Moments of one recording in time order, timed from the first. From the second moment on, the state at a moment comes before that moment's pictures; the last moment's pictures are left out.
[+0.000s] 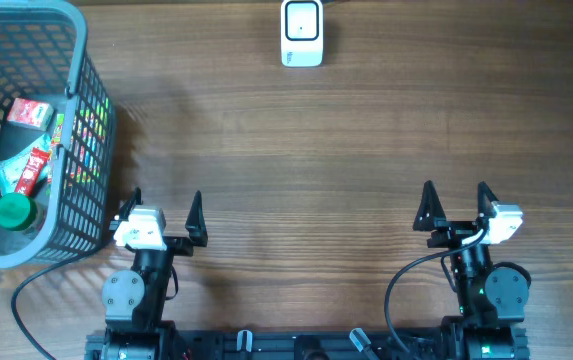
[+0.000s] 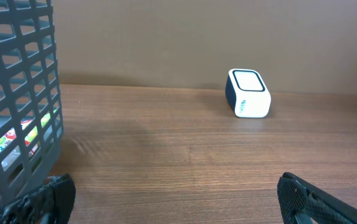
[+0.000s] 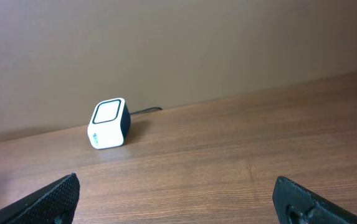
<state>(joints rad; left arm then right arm) -0.05 0.01 0.02 -0.08 0.05 -0.09 0.00 0.02 0.01 0.00 -0.05 0.23</state>
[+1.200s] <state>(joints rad) -0.05 0.10 0.05 -0.08 0.11 -0.37 0.00 0.02 0.01 0.00 -0.05 0.23</state>
